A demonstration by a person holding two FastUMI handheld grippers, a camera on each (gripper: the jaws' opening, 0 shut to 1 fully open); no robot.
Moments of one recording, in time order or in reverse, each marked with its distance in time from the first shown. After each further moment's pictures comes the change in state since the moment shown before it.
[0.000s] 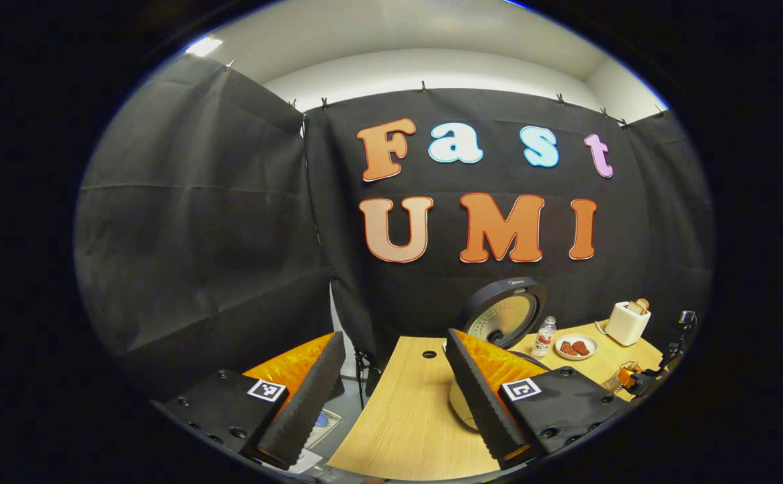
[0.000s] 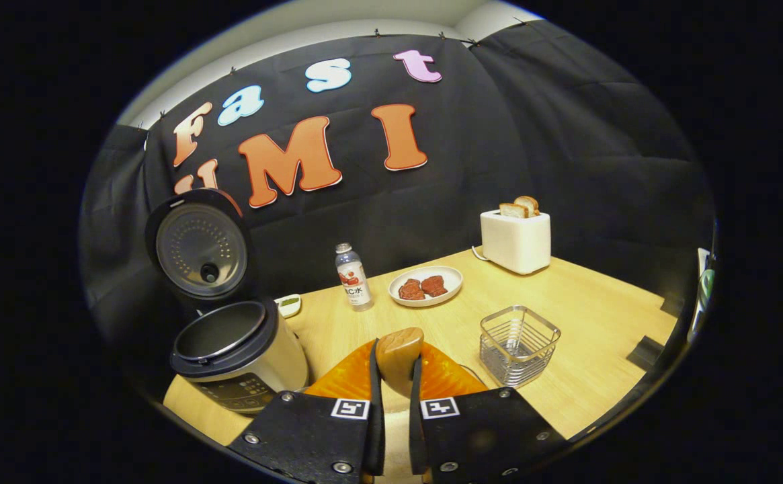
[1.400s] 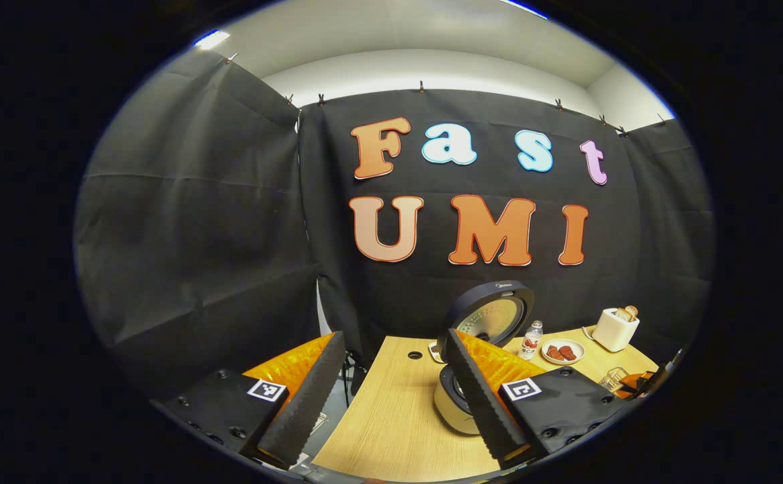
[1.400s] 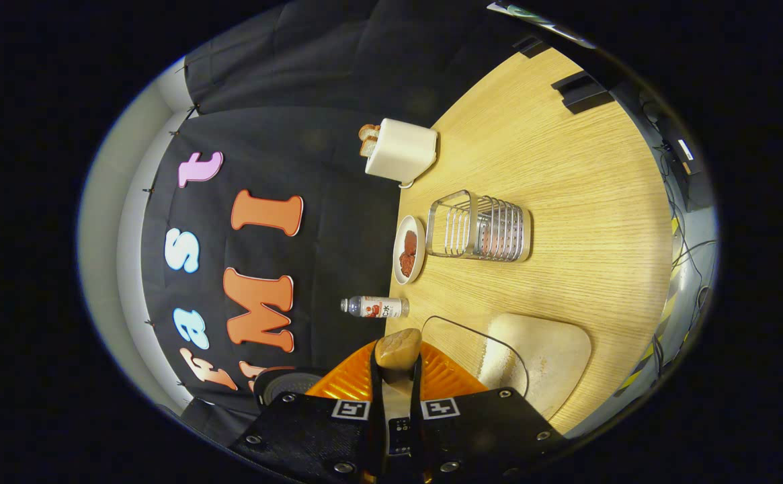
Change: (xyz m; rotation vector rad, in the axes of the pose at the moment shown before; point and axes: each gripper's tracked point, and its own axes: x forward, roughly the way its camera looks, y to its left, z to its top) left arm 0.006 -0.025 0.006 -0.026 -0.009 -0.064; right arm -0.032 -0.060 -0.023 1.167 0.092 0.005
